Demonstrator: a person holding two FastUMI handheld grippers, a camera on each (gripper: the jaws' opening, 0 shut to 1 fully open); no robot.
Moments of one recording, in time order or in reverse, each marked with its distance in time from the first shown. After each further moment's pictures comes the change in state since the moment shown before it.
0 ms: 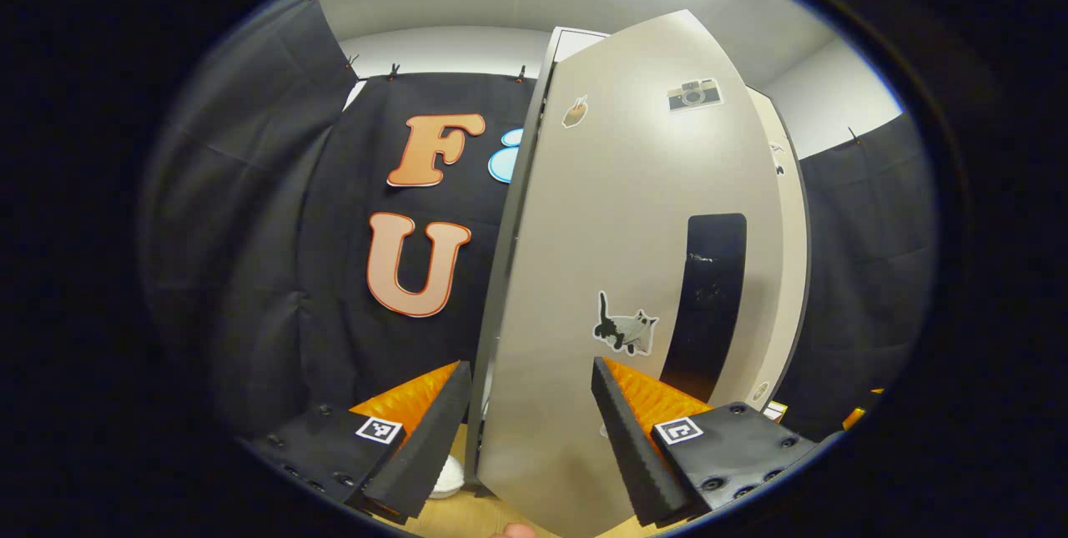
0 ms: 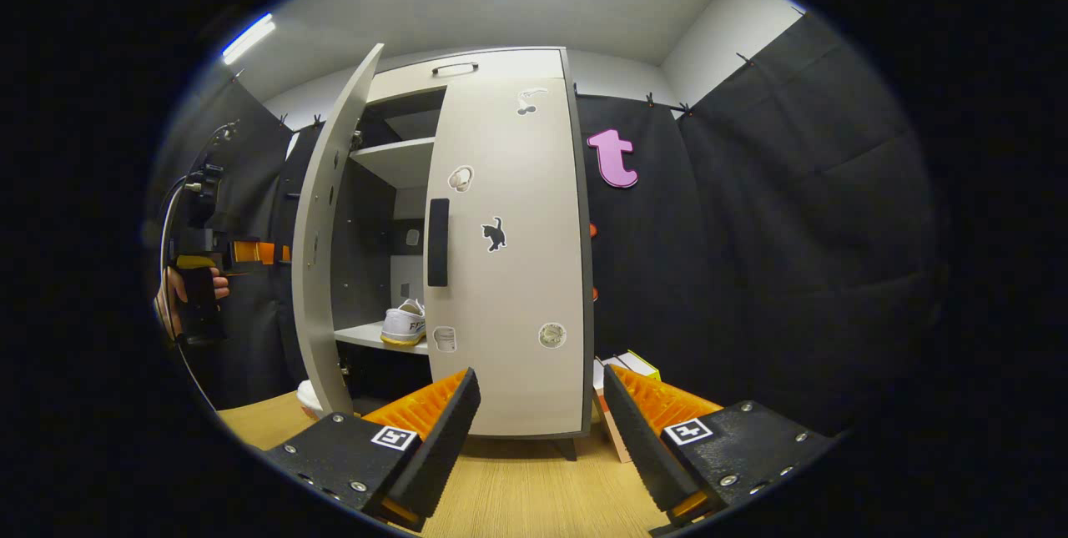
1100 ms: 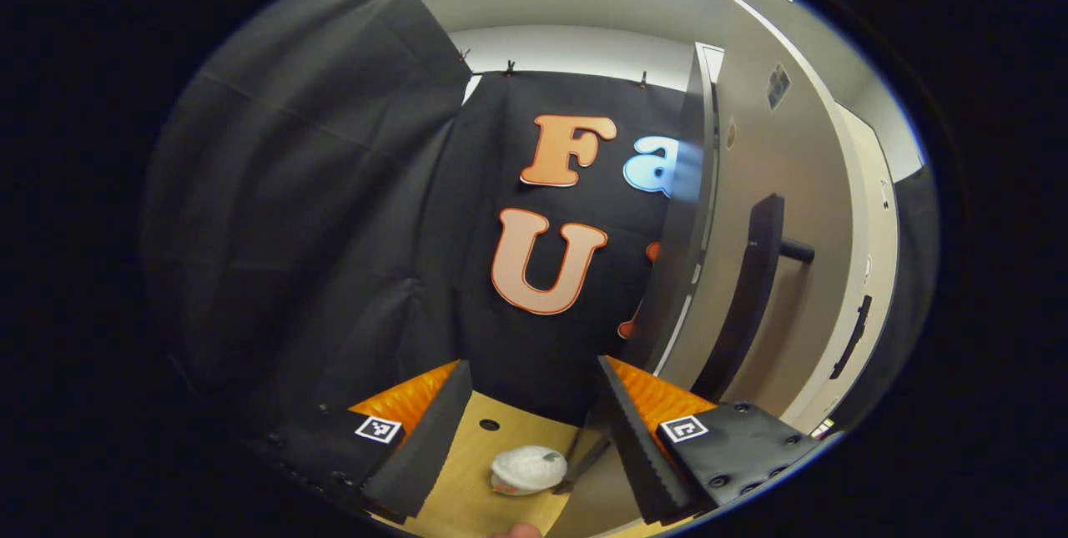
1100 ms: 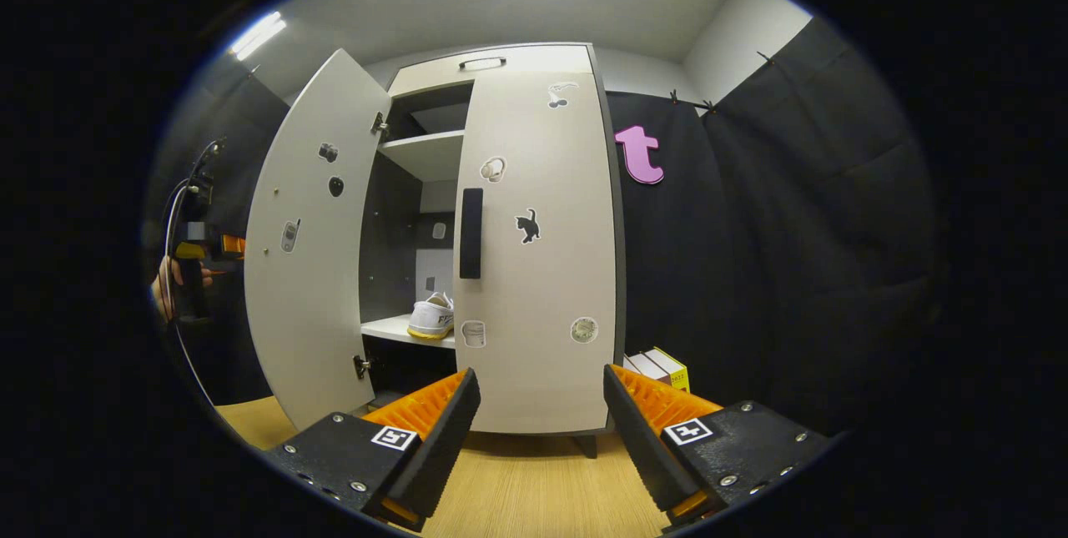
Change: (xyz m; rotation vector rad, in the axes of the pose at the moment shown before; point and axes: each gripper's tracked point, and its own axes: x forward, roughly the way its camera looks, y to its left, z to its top) left arm -0.053 0.171 0.018 -0.033 -0.008 0.366; right arm 0.006 0.032 -0.011 -0.021 0.013 0.080
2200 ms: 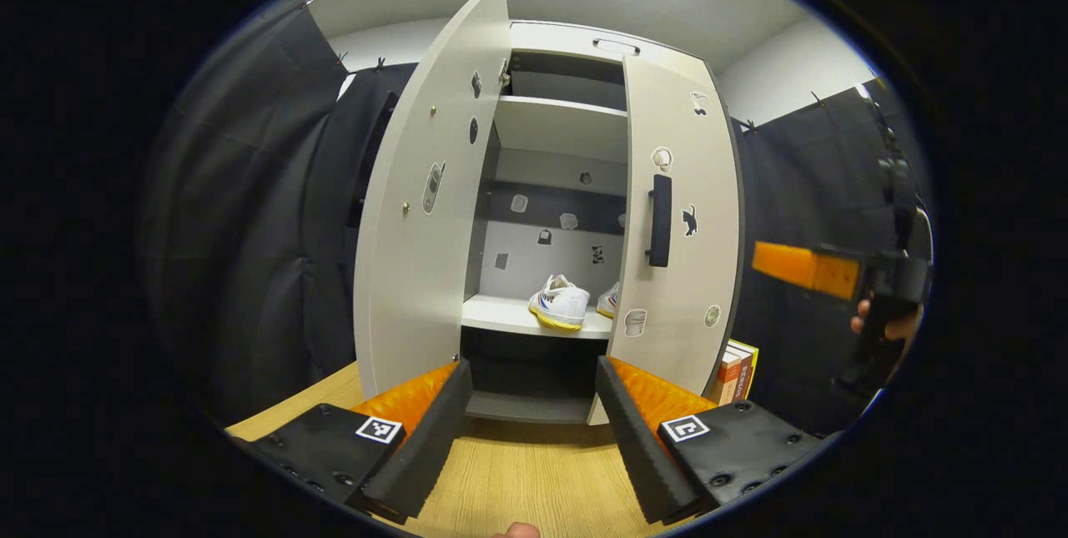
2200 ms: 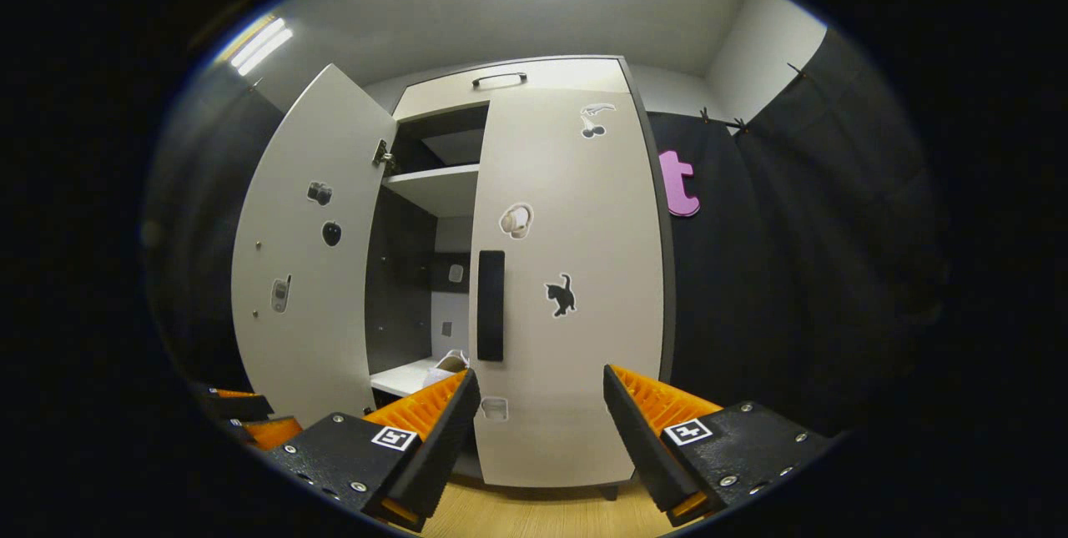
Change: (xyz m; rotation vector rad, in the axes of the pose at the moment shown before) left arm -0.162 -0.197 -0.128 0.106 0.077 -0.356; right arm 0.062 0.028 0.061 0.003 -0.077 0.073
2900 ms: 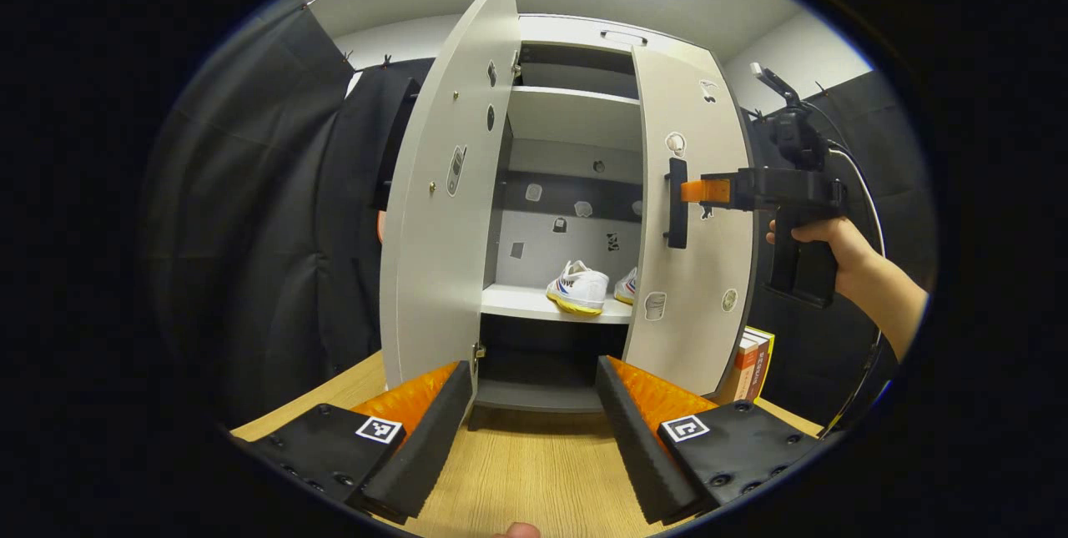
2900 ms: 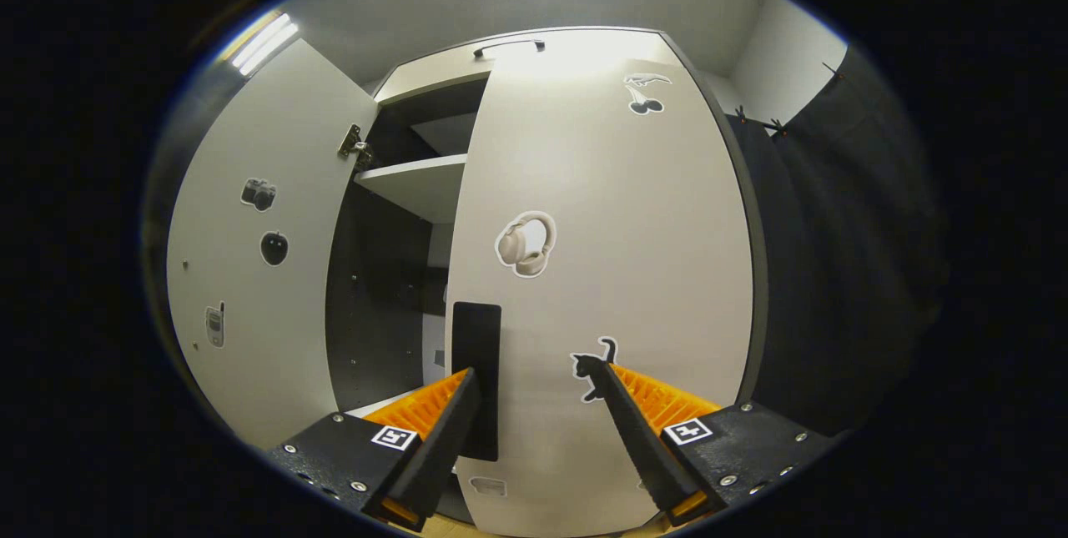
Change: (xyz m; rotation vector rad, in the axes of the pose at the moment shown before) left arm -0.007 0.022 -0.019 0.008 0.030 0.043; right arm 0.169 0.022 0.057 -0.021 -0.033 0.064
